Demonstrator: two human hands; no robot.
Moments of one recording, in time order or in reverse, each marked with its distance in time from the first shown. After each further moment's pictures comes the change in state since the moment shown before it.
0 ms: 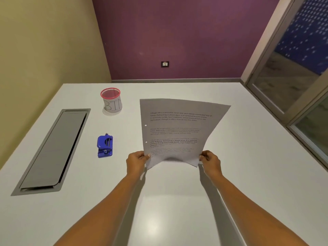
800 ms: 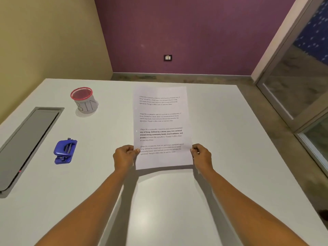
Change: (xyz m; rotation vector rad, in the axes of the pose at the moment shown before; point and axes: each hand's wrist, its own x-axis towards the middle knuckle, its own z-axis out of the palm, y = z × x) left_hand 0.019 0.059 0.119 0.066 0.178 -0.028; right_hand 0.123 0.004 -0.087 -0.057 -0.122 -0.083
